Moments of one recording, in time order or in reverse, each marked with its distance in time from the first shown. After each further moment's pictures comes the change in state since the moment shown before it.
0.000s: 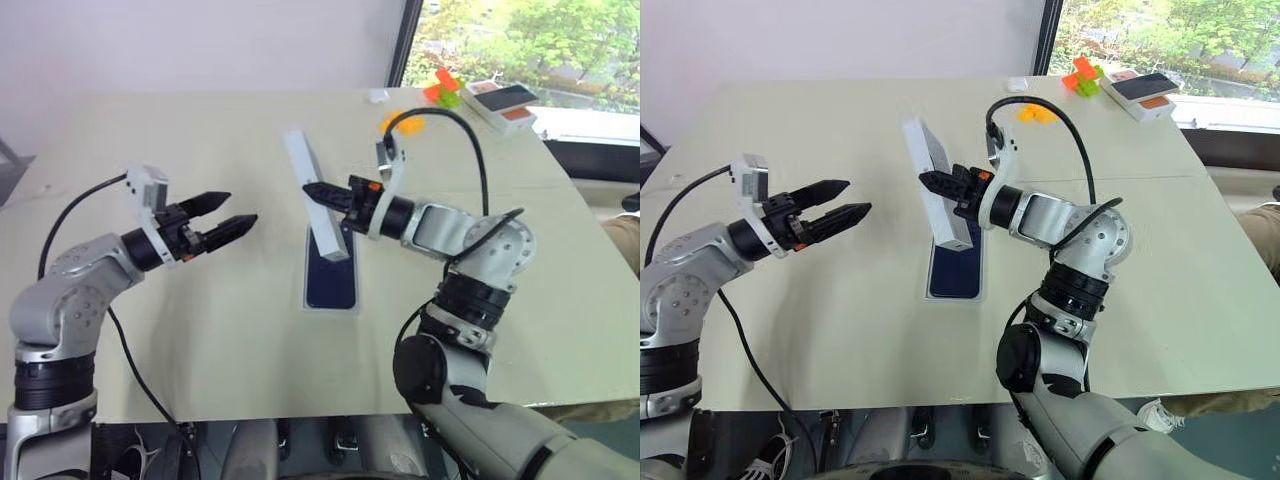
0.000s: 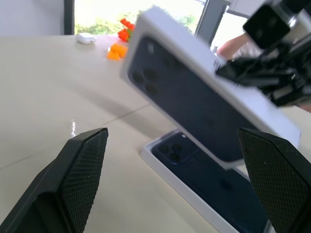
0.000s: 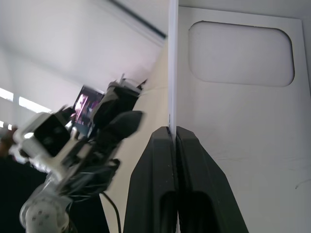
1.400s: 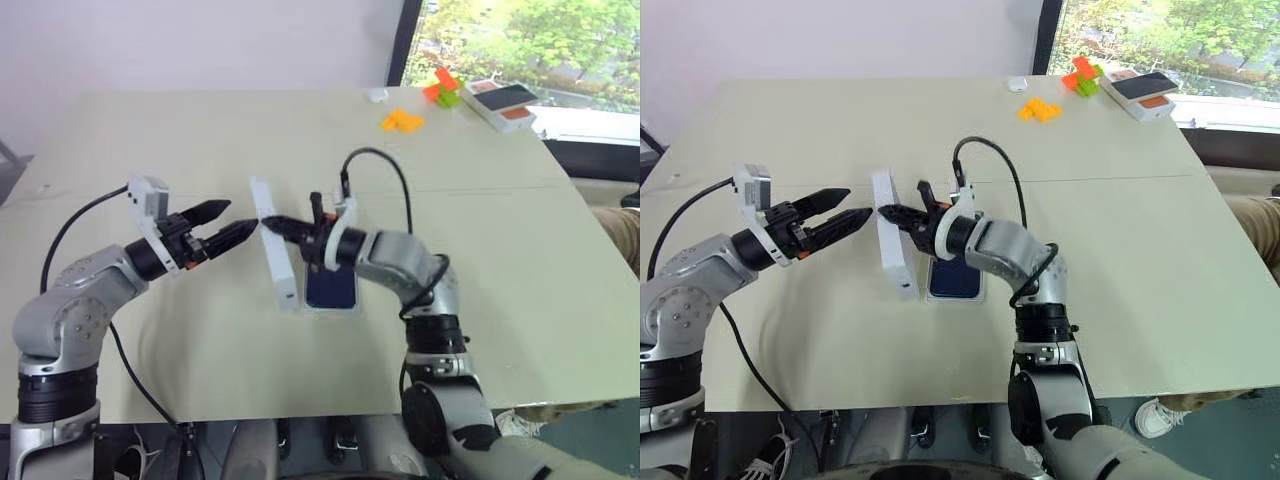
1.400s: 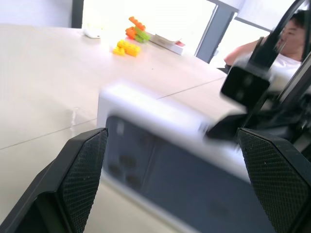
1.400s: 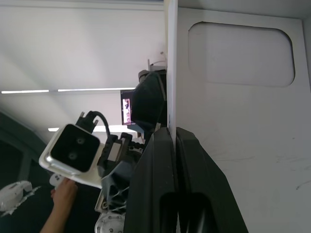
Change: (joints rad) left arm 0.049 -0.031 -0.011 -0.052 -0.044 0.020 0.061; right arm 0.260 -0.039 0.549 0.180 1.107 -0.612 -0.787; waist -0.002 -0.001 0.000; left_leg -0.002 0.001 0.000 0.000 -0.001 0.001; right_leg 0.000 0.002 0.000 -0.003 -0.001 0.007
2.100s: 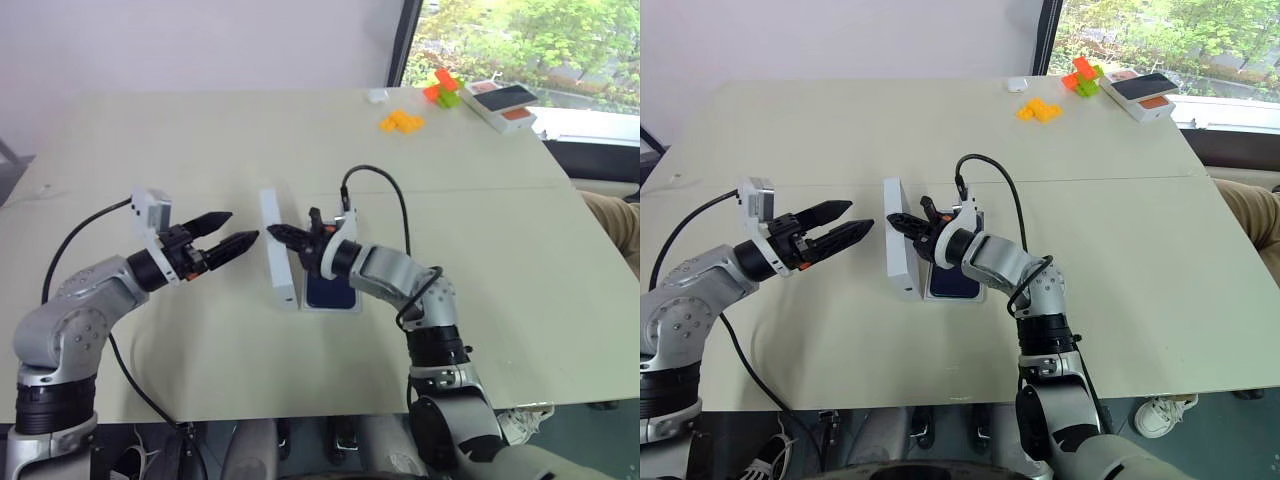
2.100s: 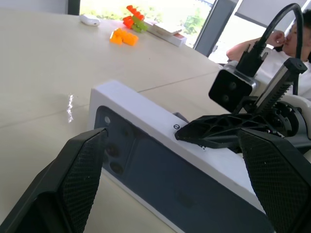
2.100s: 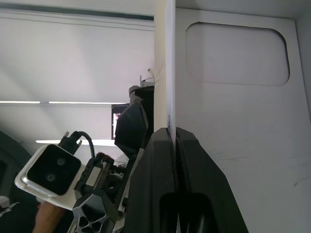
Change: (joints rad) left arm 0.063 0.008 -0.002 -0.009 -0.011 -0.005 -0.007; right arm 0.067 -0.054 0.054 -0.001 -0.241 -0.052 0.257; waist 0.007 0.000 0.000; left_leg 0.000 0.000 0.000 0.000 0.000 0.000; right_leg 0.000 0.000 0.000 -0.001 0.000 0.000
